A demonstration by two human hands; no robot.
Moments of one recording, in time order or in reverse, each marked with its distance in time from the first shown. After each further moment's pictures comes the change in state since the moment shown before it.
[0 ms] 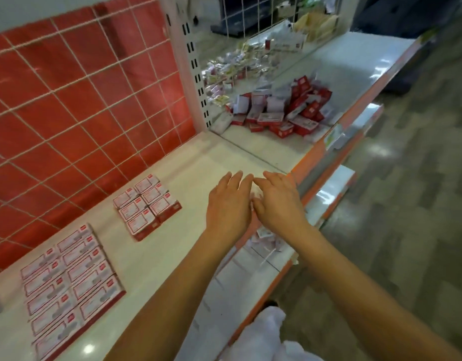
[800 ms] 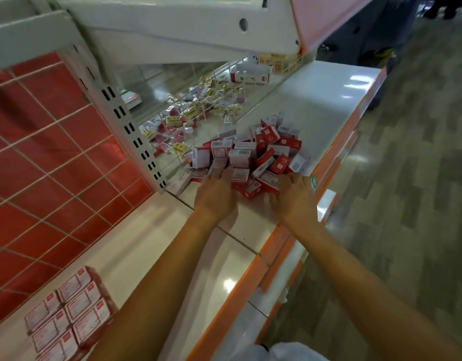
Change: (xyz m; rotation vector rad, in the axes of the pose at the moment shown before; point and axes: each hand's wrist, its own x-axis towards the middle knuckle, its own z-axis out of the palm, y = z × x) left_hand 0.232 0.019 0.030 -0.060 -0.092 0.092; right_hand 0.148 0.147 -0.020 -0.084 0.155 0.318
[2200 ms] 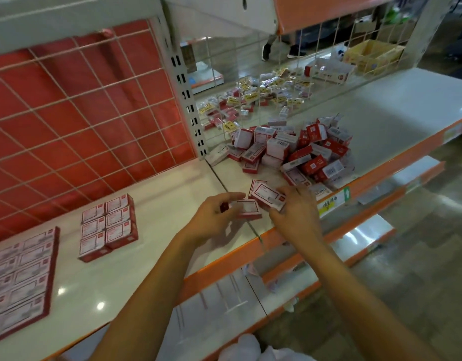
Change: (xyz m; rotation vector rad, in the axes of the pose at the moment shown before) left_hand -0.118 0.024 -0.001 -0.813 0.060 -0.418; right_hand -0.027 0.004 -0.008 0.273 -0.196 -0.296
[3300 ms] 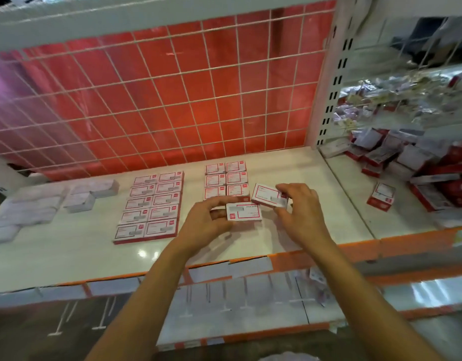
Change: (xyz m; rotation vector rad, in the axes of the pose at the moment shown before) left_hand -0.177 -0.079 -0.135 -0.259 0.404 -0.164; right_hand -0.060 -0.174 0.074 0.220 -0.268 -0.418
